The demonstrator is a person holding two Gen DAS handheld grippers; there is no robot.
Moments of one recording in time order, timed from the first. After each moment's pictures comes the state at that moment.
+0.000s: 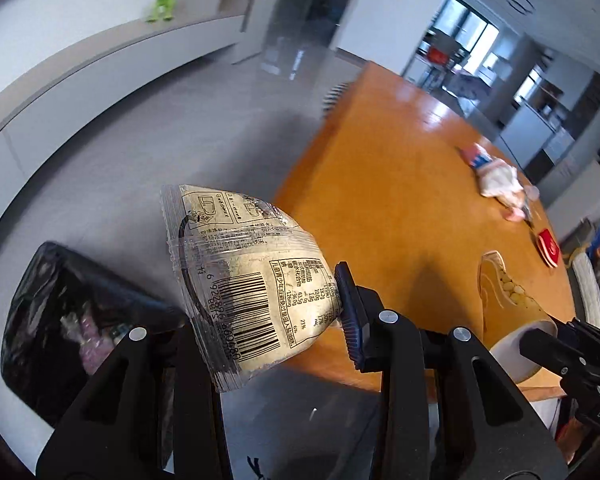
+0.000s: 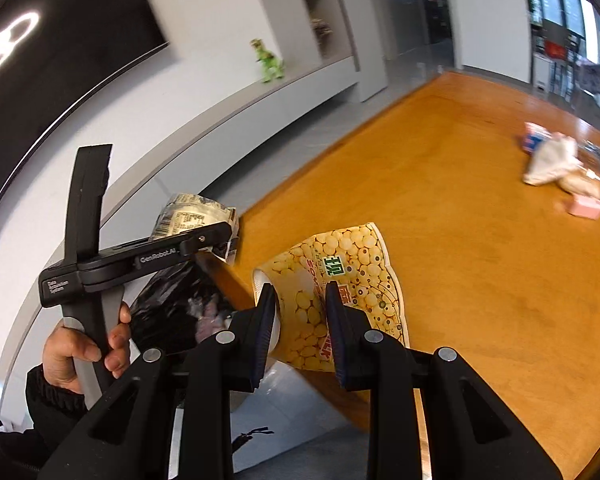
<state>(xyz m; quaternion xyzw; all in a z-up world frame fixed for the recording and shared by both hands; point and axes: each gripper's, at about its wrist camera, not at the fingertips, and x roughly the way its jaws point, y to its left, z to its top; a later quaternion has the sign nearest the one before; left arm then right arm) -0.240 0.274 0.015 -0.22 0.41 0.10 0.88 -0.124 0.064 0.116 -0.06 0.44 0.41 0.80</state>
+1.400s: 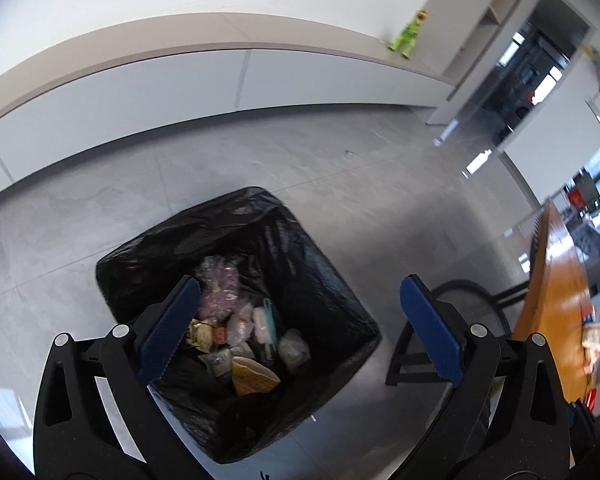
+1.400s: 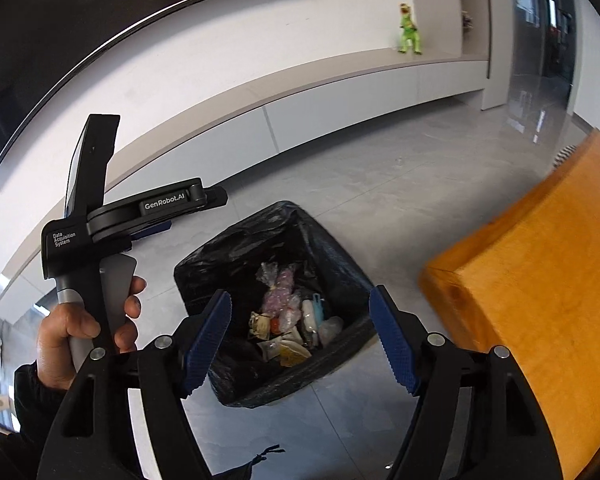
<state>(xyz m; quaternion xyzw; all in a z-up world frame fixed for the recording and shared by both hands) -0.396 0.421 -0.011 -0.35 0.34 0.37 0.79 -0.213 0.226 0.094 -0.16 0.43 0.54 0.71</state>
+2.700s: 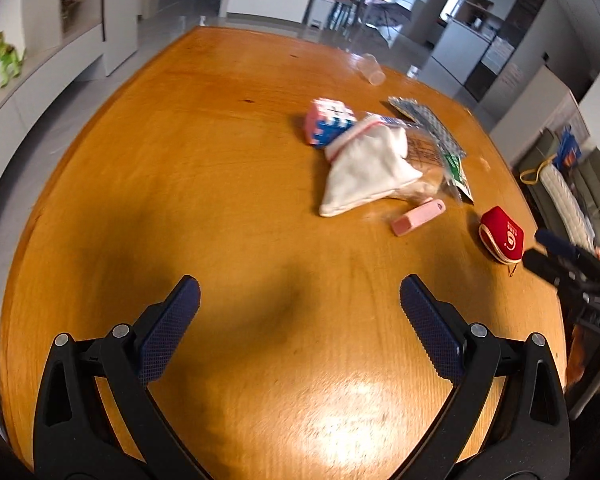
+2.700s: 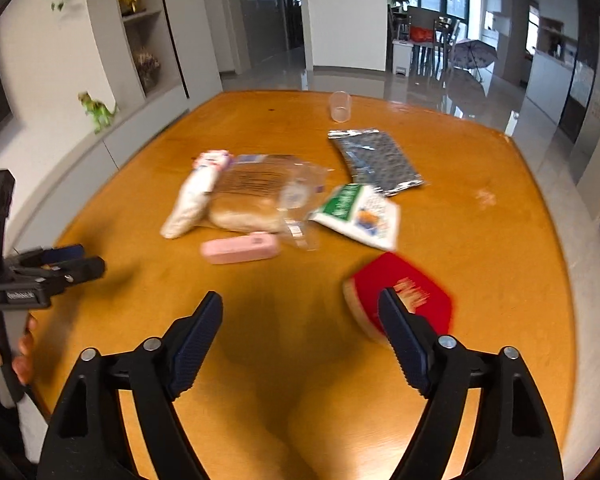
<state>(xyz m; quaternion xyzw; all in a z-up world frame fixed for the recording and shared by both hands) -0.008 0.069 0.043 -0.11 0.47 -0.06 0.87 0.105 -0.210 0.127 -0.08 0.45 0.18 0.87</state>
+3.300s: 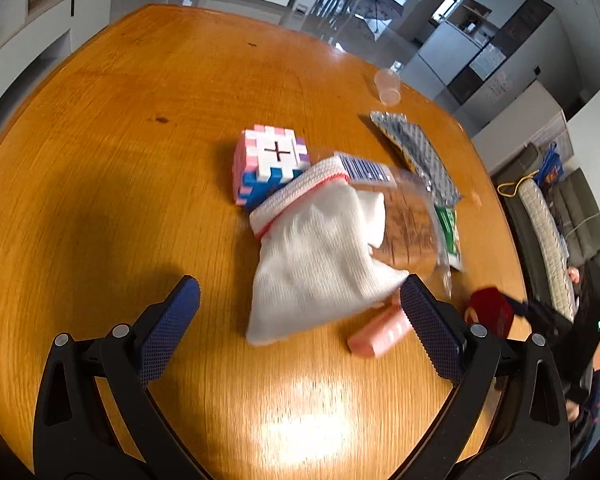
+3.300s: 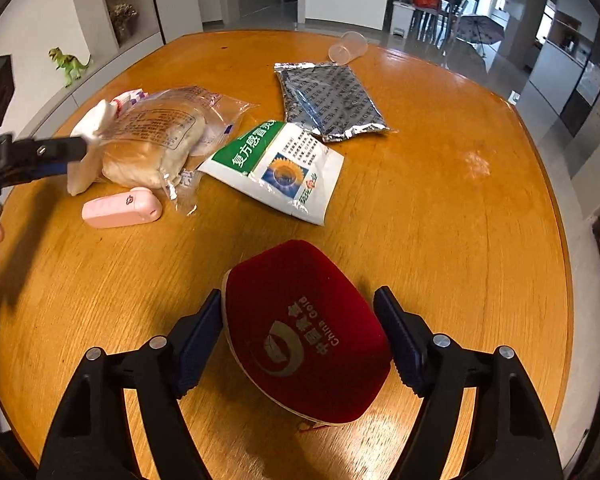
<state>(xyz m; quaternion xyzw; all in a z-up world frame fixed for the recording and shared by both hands) 0.094 0.046 0.026 -0.17 0.49 -0.10 0.85 0.141 -0.237 0.067 -0.10 0.51 0.15 0.84</state>
